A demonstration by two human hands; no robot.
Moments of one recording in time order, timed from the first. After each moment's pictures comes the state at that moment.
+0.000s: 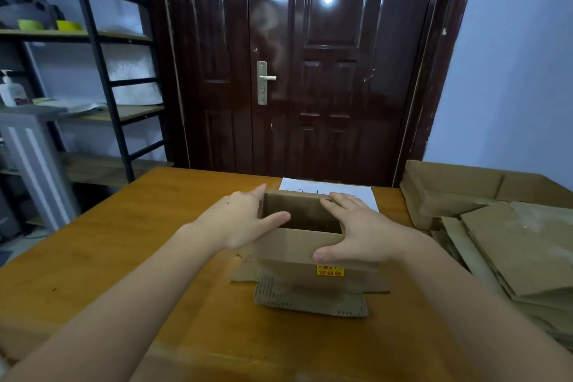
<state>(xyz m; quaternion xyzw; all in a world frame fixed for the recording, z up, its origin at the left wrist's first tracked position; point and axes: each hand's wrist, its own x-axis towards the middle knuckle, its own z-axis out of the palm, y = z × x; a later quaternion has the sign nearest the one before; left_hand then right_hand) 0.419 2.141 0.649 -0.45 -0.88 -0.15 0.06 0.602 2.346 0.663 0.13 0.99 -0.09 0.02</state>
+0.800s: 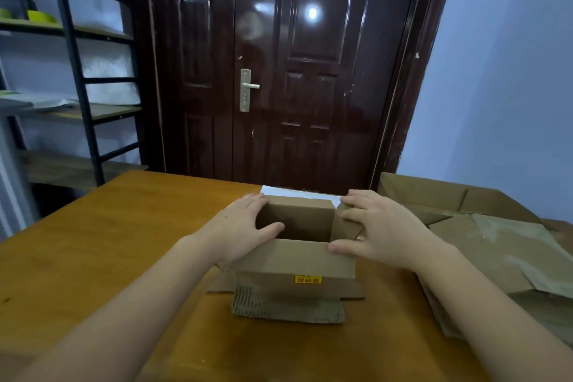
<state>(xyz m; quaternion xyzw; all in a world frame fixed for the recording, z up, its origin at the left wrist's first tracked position) 0.432 2.167 0.637 -0.48 -0.85 -0.20 0.01 0.658 2.366 0.695 0.11 0.98 0.10 -0.10</state>
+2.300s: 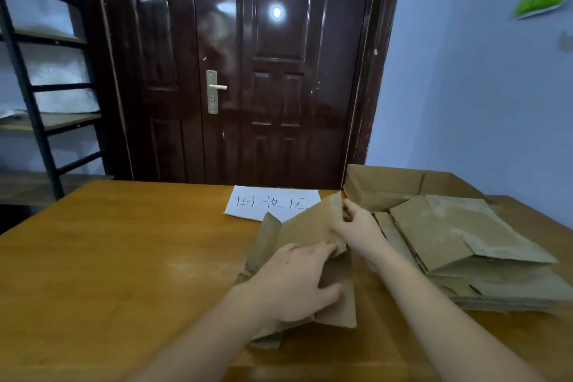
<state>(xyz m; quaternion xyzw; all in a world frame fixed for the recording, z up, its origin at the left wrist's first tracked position) 0.585 2.205 0.632 -0.66 -0.73 -0.17 -0.03 0.665 2.384 0.636 0.33 0.79 -0.43 -0.29</state>
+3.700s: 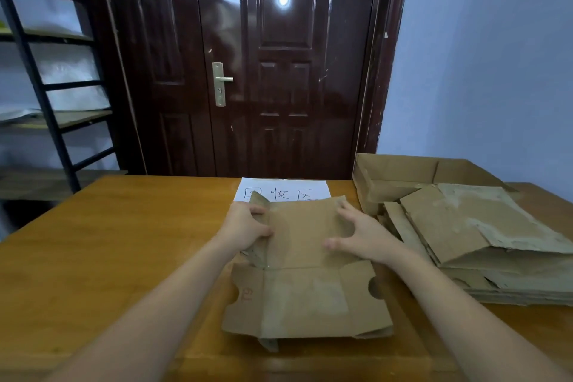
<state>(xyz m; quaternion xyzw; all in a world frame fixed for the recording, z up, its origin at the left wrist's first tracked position) 0.462 2.224 0.612 -0.33 -0.81 -0.46 -0.15 0.672 2.411 0.611 0.23 0.91 -0.32 -0.13</state>
